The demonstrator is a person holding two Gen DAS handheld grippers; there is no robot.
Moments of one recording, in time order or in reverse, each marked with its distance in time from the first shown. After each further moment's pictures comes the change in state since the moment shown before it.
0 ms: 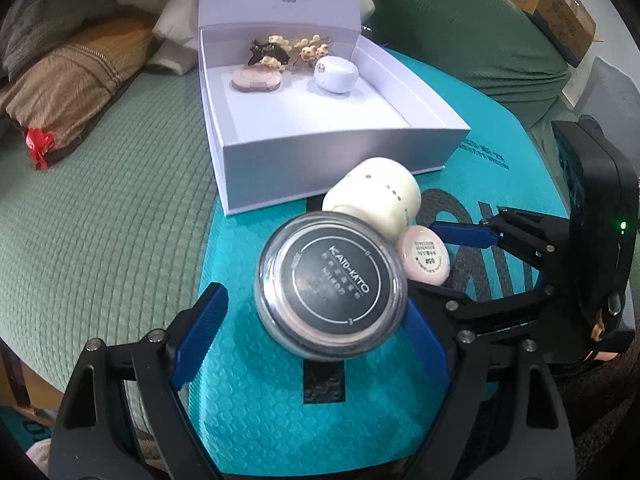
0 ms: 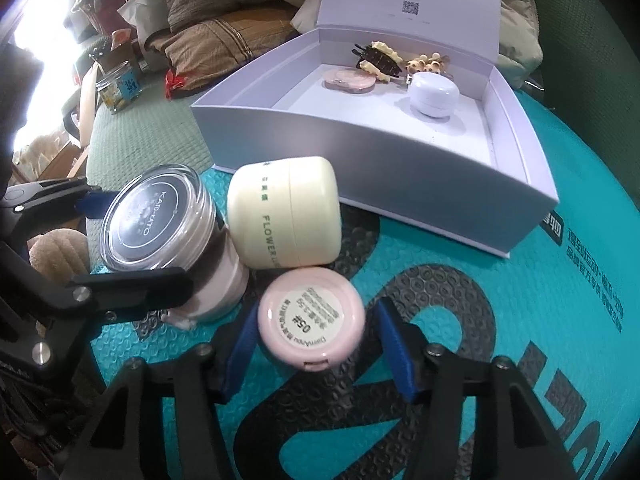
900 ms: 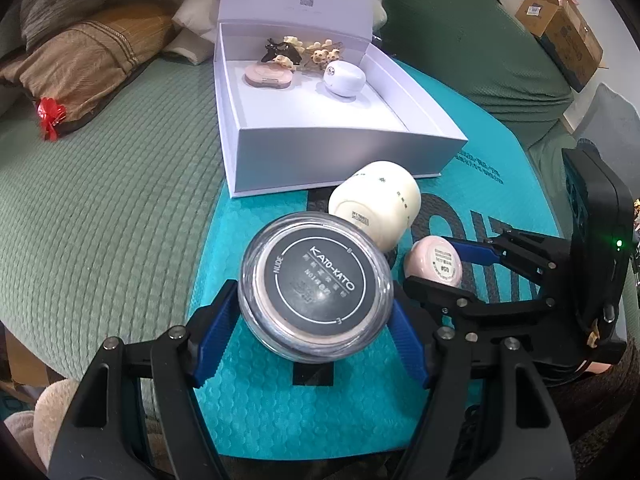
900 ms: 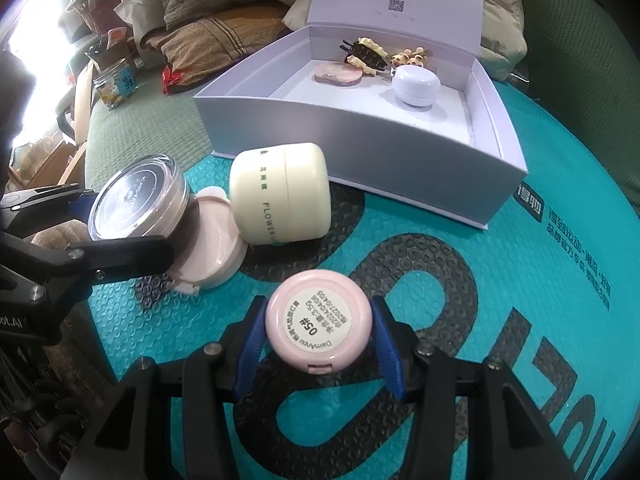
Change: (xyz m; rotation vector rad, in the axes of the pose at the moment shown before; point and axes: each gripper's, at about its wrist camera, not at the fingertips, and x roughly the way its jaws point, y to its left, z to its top) left arm -0.011 0.004 -0.008 -0.092 -0.016 -0.025; right arm -0.017 -0.001 -0.016 0.017 0.018 -0.026
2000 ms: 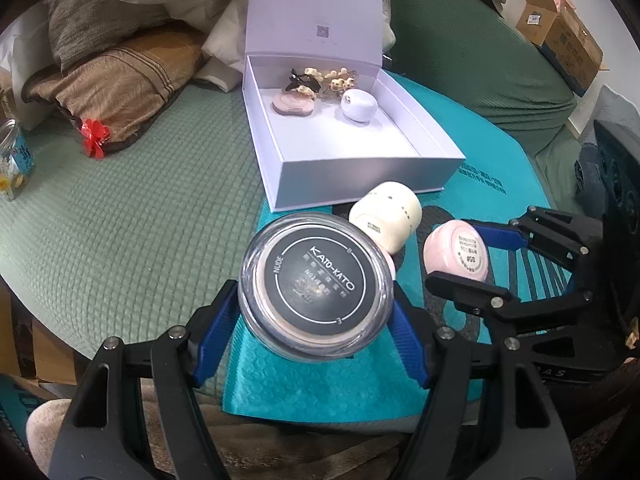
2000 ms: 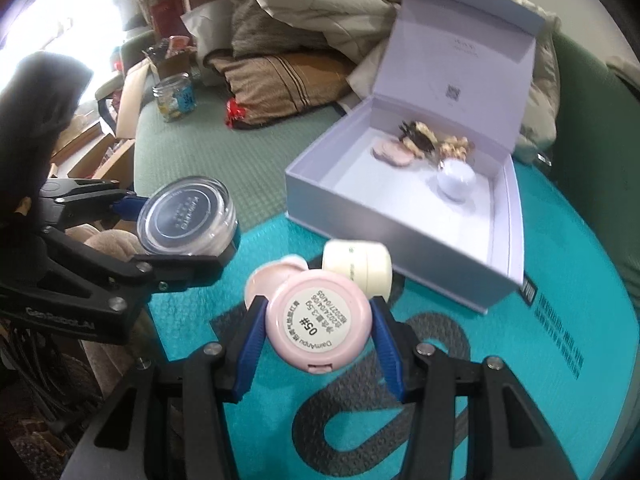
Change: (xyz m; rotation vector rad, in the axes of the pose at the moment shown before) left arm -0.047 0.003 0.001 0.010 -0.045 0.070; right arm -0.055 0.047 0.031 -0.176 -0.118 0.030
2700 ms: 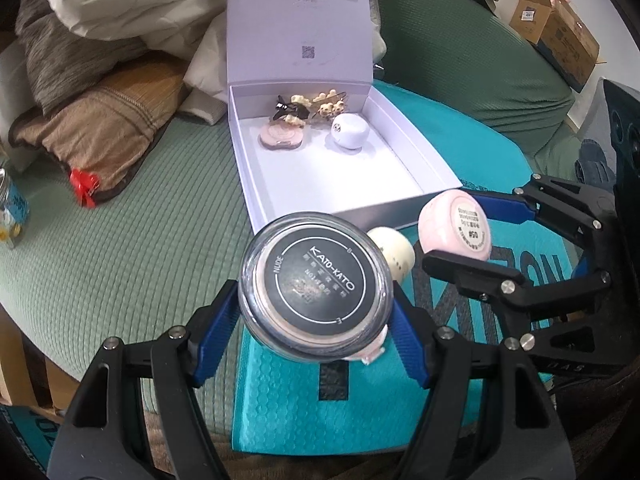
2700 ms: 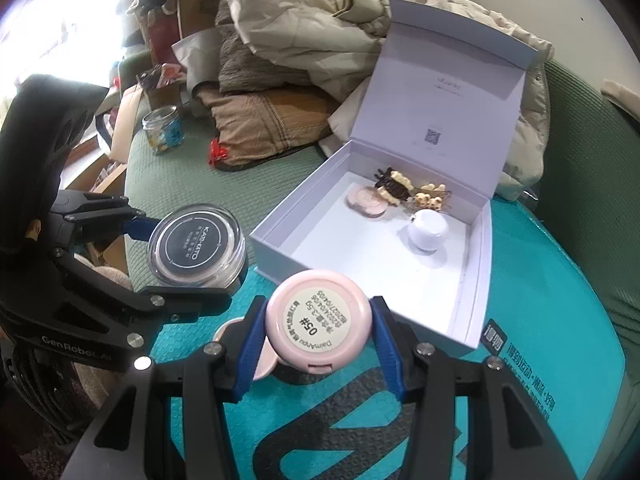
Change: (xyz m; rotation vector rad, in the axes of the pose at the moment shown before) left arm 0.005 -0.014 0.043 0.056 -0.007 0.007; right arm -0.012 -0.032 0.037 -0.010 -0.075 -0.020
